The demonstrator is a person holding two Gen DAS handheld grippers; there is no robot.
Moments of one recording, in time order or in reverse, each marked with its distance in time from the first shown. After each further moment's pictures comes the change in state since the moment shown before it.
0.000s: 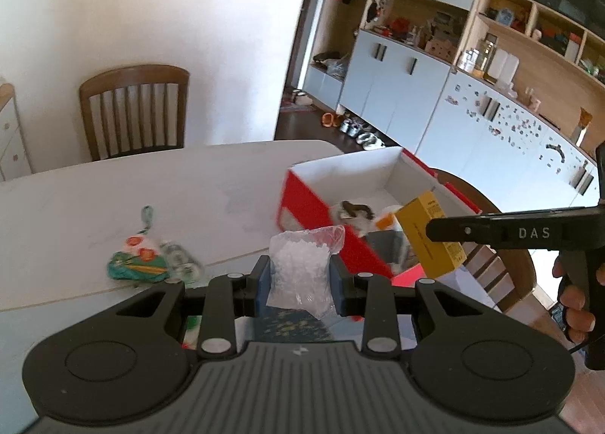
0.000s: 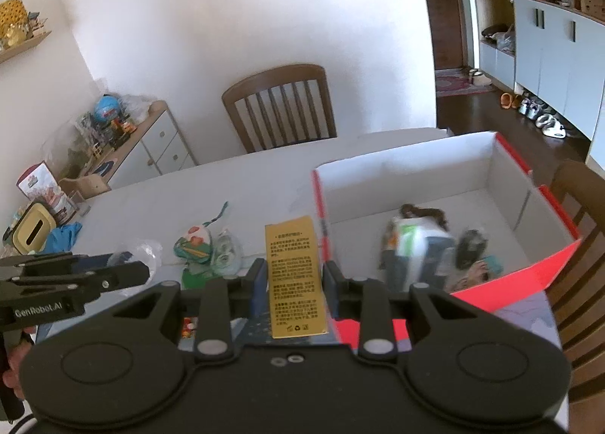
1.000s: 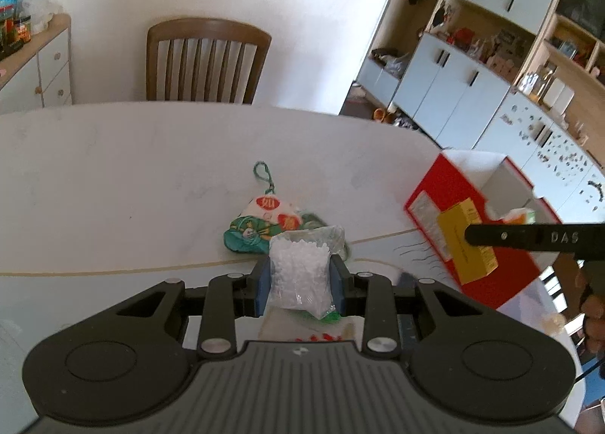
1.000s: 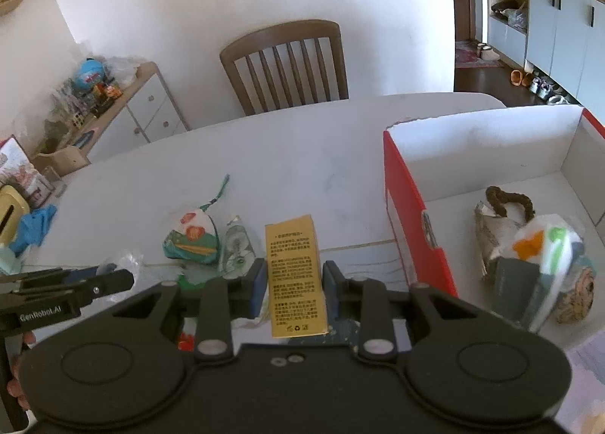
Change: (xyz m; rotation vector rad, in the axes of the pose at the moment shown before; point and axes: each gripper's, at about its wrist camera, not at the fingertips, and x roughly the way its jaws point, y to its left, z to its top) left arm 0.029 0.172 -0.040 -0.176 0.032 0.066; right arm 0.120 0.069 -0.001 -0.008 0.106 -0.016
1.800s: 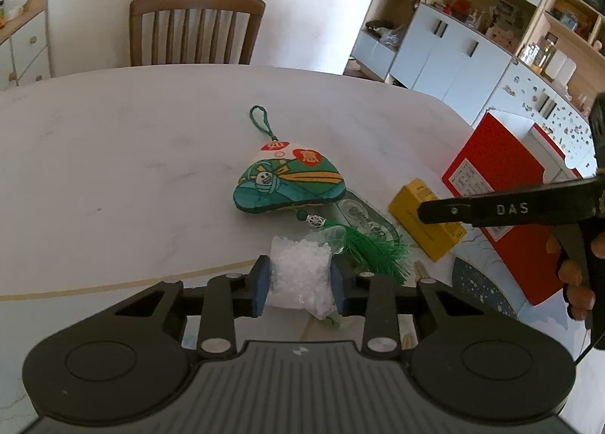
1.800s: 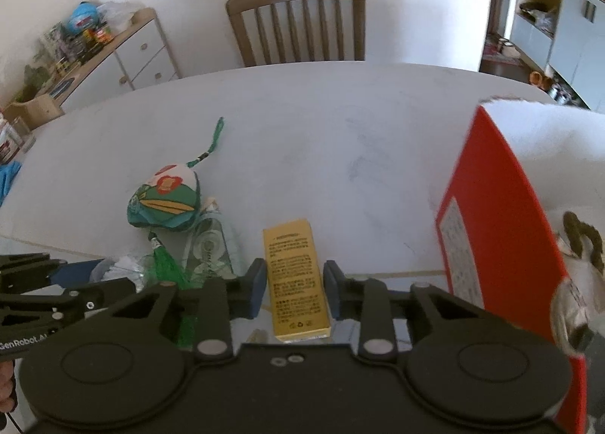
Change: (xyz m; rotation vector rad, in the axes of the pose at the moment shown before) left arm 0.084 0.031 -0.009 0.038 0.080 -0.005; right arm 0.109 0.011 0.013 -0.087 0.111 -0.053
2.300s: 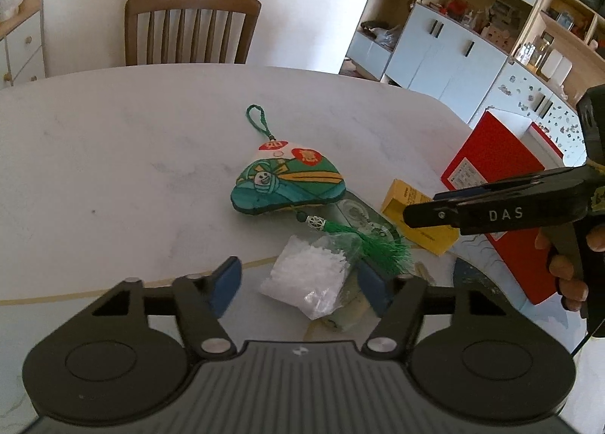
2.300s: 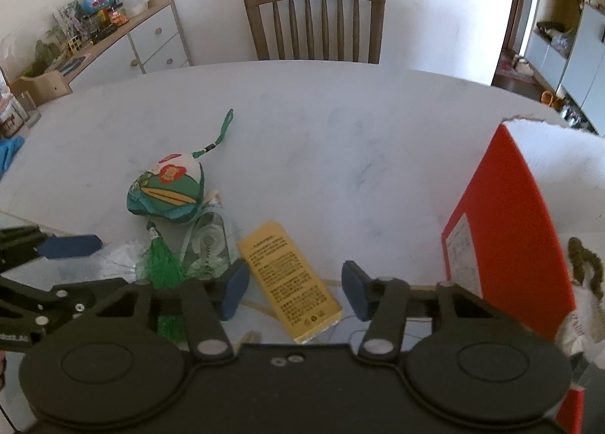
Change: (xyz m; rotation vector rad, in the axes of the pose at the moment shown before) left arm 0.007 0.002 0.000 0.011 -0.001 -0.023; right arm 0.011 0.007 0.006 -0.099 0.020 0.017
